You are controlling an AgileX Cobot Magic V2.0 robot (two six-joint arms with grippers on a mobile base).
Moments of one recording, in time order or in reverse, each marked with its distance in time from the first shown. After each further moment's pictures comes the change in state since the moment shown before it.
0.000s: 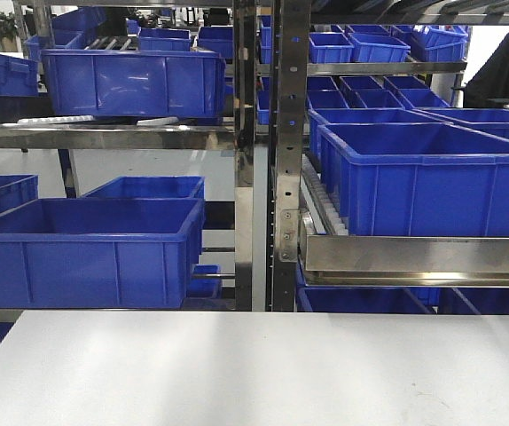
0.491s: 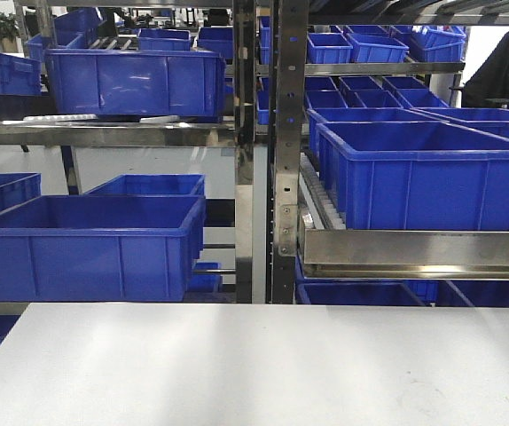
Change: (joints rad) left arm 0.000 0.000 0.000 0.000 0.000 0.000; right arm 0.000 0.000 0.000 0.000 0.000 0.000
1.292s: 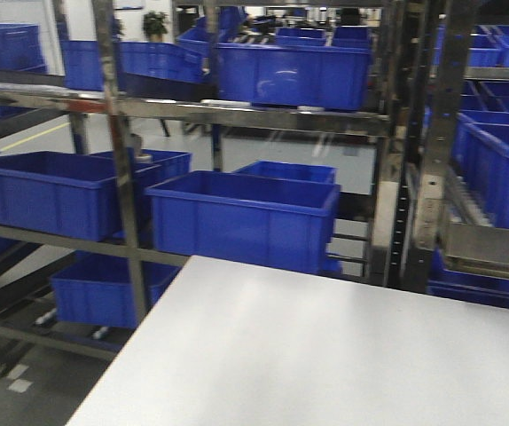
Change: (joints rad) left arm 0.000 0.000 0.000 0.000 0.000 0.000; right arm 0.000 0.000 0.000 0.000 -0.001 0.000
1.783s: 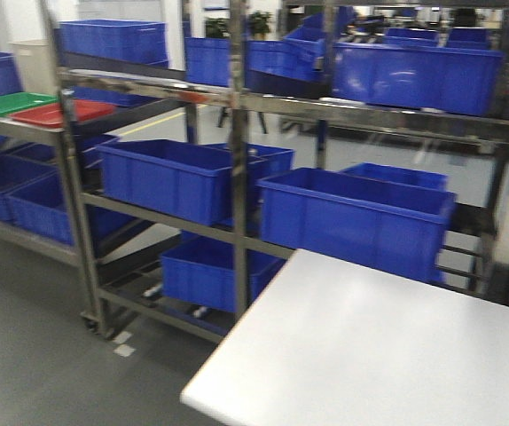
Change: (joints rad) left arm 0.000 0.000 0.000 0.000 0.000 0.000; right arm 0.000 0.000 0.000 0.000 0.000 0.000
